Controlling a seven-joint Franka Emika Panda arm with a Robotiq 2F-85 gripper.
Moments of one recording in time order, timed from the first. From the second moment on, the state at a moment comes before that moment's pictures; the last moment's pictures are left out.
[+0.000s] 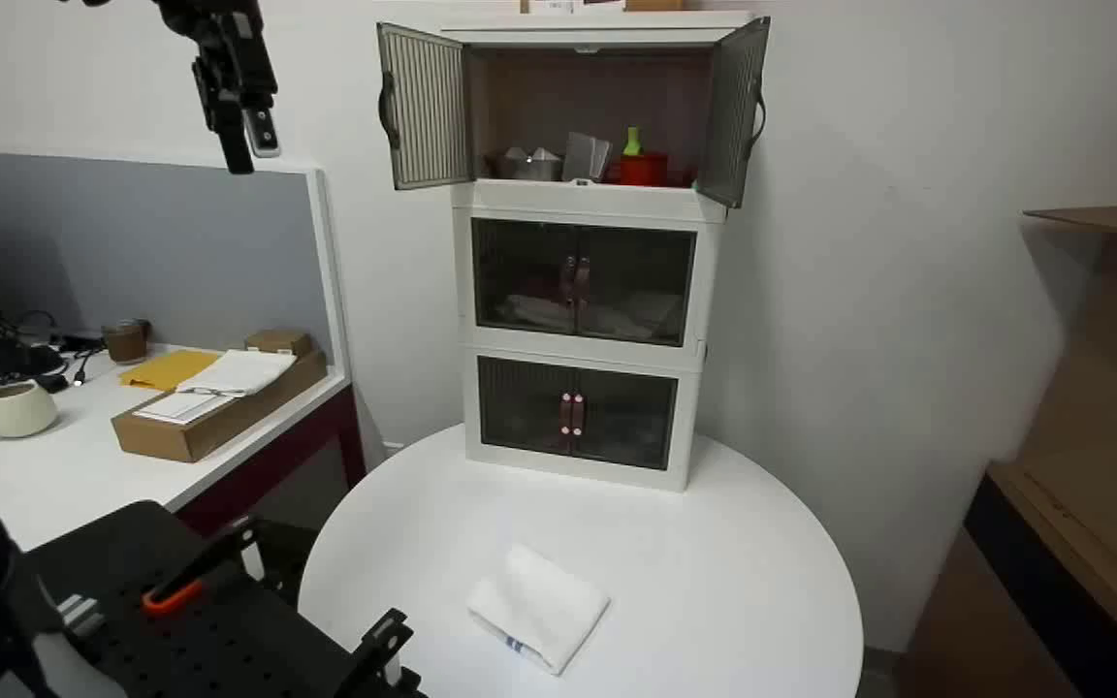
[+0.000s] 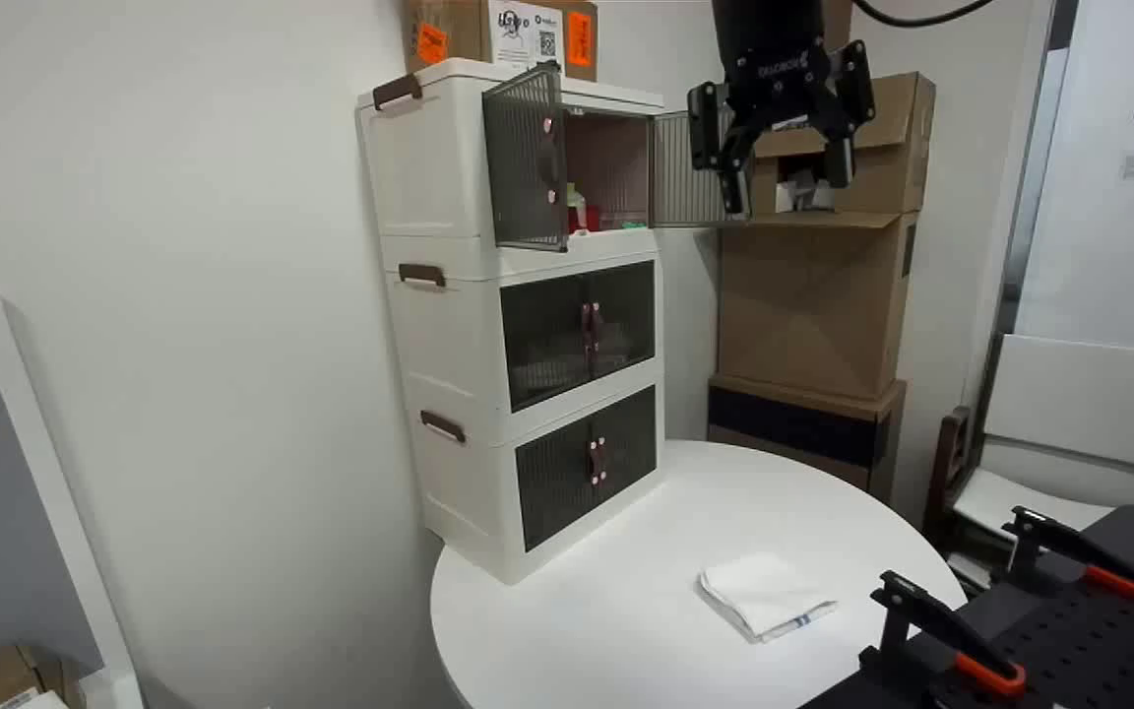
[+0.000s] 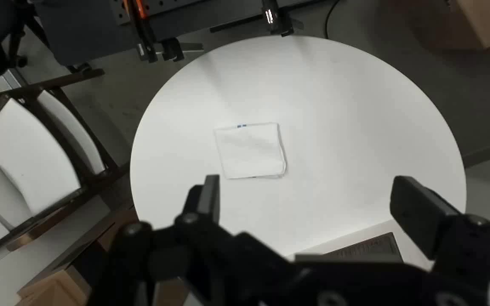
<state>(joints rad) 0.03 -0.65 0.42 -2.48 0.03 1.77 0.60</state>
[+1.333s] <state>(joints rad) -0.10 -0.45 0.12 -2.31 -0.18 2.27 0.46</state>
